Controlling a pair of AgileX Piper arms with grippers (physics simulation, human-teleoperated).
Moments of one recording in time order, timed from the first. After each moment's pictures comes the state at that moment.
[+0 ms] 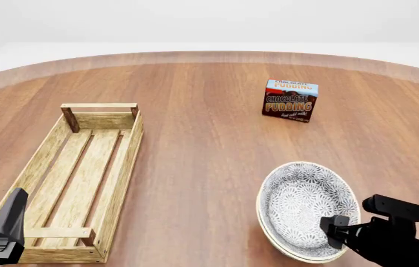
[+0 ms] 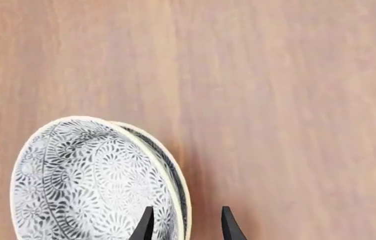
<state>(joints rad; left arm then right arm) 0.00 0.00 0.00 0.00 0.00 0.19 1.05 -0.12 -0.04 0.36</state>
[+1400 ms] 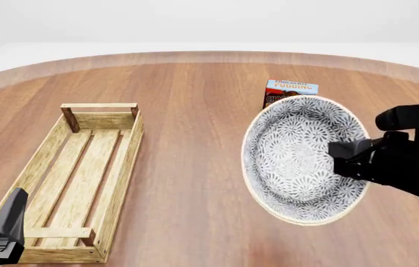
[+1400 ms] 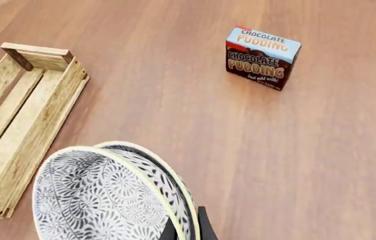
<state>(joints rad) 0.00 0.00 0.00 0.00 0.00 0.35 0.83 -0.63 0.43 0.16</state>
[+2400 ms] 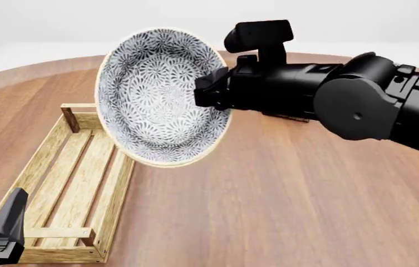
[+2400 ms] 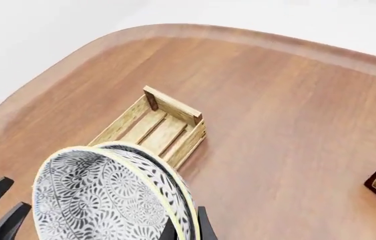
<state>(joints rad) 0.00 0.00 0.00 0.00 0.00 0.76 1.39 -1.17 0.24 0.21</state>
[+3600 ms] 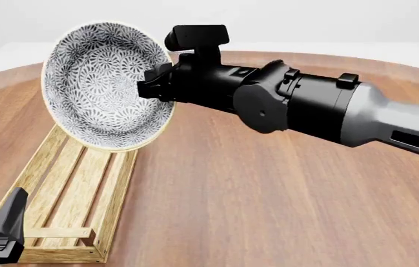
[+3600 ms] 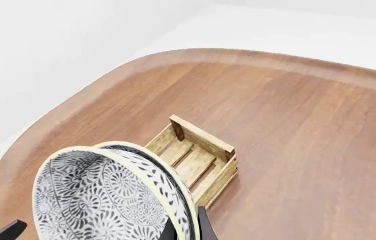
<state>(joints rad) 0.00 0.01 0.00 0.00 0.00 0.83 1.67 -1.37 0.05 0.29</state>
